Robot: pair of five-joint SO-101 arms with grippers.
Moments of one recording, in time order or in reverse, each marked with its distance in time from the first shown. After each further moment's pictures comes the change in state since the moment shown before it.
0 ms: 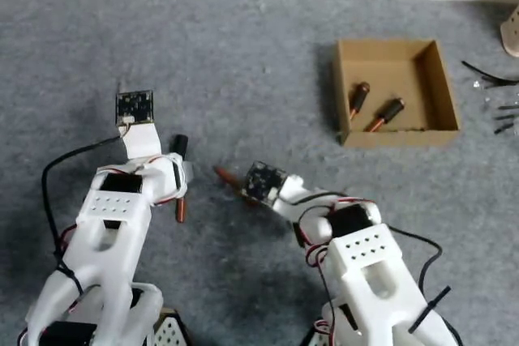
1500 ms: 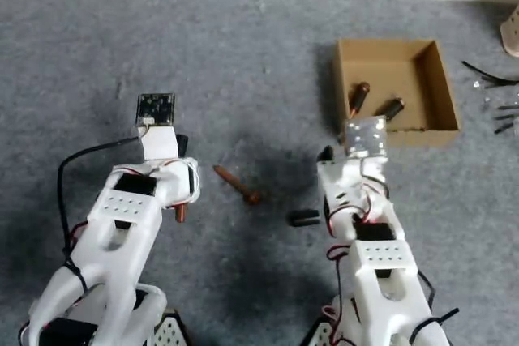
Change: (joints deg) left arm 5.7 0.5 0.0 0.1 0.1; right arm 16.6 0.4 14.3 -53.9 -39.9
